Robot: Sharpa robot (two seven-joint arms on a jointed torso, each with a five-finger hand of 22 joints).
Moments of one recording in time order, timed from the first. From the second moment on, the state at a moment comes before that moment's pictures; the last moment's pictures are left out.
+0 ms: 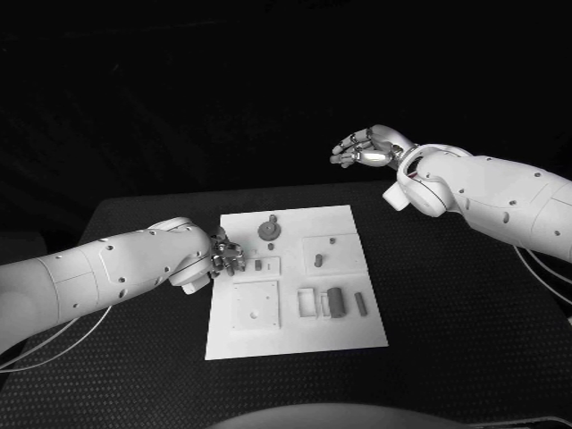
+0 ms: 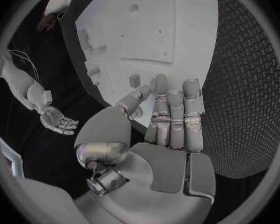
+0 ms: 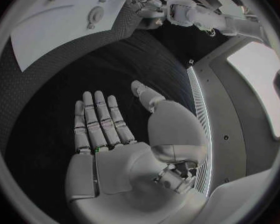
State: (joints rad) left arm 1.21 -0.57 -0.24 1.14 -0.86 -0.11 -0.50; left_hand 0.87 0.06 0.63 -0.29 0.30 1.05 0.10 0.34 0.61 1.37 -0.01 0.27 0.57 1.15 -0.10 1.03 1.00 0.02 1.18 -0.19 0.59 1.31; right arm 1.32 -0.57 -0.10 0.95 -0.69 -0.17 0.23; right_hand 1.01 -0.07 0.50 -0.16 0.15 0.68 0.19 0.33 0.39 0.88 0.20 0.26 0.07 0.73 0.22 0.35 0.44 0.15 0.41 0.24 0.20 1.17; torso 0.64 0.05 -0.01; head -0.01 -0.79
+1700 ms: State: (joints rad) left arm 1.21 -0.52 -0.24 1.07 -0.90 -0.03 -0.50; left_hand 0.86 0.06 0.63 -0.29 0.26 1.07 0.10 0.35 0.62 1.38 -0.02 0.28 0.58 1.17 -0.11 1.04 1.02 0.02 1.18 -0.20 0.61 1.31; right arm 1.32 -0.56 -0.10 0.95 -0.69 -0.17 0.23; right_hand 1.01 -0.07 0.50 -0.16 0.15 0.68 0.19 0.33 0.39 0.88 0.20 0.26 0.07 0.73 0.22 0.35 0.44 0.15 0.41 0.24 0.20 1.17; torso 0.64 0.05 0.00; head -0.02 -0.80
